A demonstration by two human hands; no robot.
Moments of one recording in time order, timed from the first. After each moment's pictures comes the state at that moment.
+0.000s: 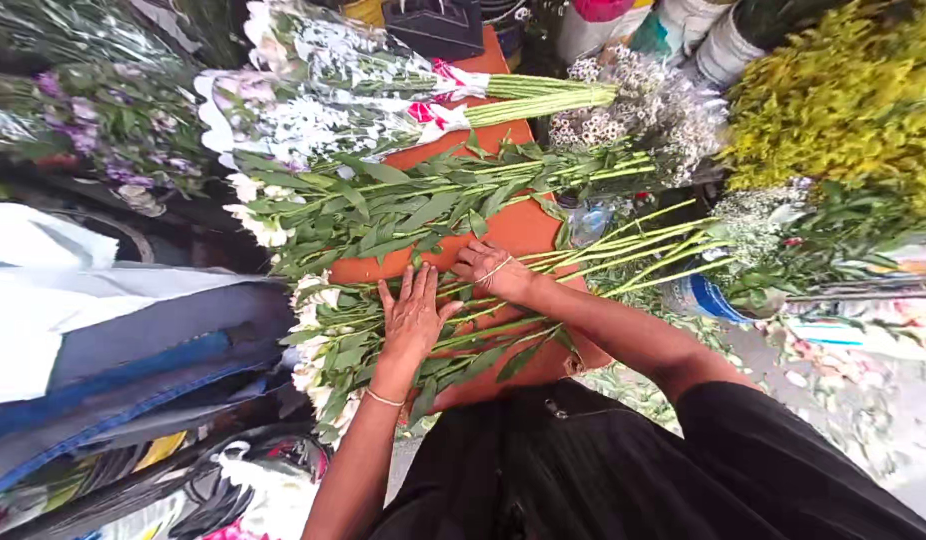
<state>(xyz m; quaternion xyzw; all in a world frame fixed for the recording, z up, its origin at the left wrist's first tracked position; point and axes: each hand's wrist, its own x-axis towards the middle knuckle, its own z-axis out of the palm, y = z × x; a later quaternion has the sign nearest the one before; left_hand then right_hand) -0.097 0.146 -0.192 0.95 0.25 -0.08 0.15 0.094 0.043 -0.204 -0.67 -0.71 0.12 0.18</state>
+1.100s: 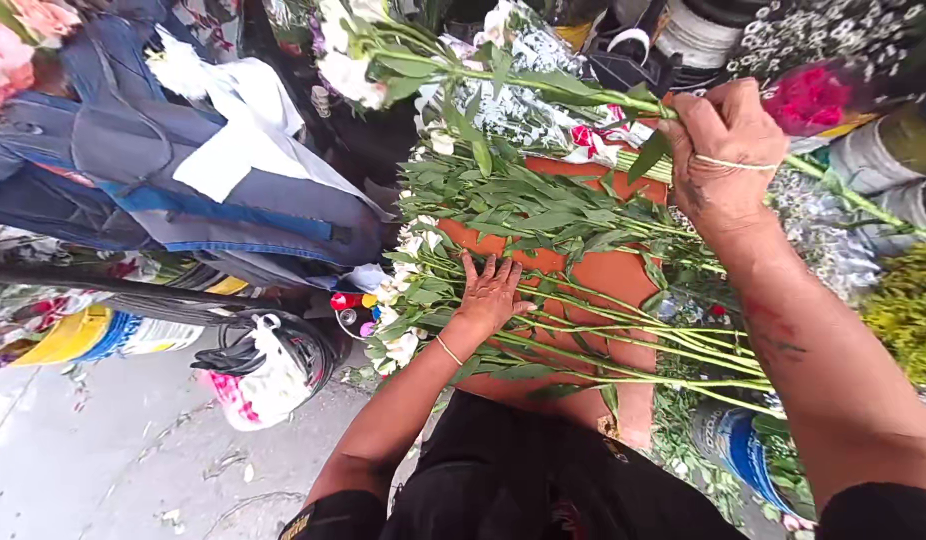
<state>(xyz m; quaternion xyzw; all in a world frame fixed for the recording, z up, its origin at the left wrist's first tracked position) -0.091 0.149 -0.164 0.90 0.32 -0.18 0.22 0.190 0.122 -0.035 -0.70 -0.63 -0.24 0.22</state>
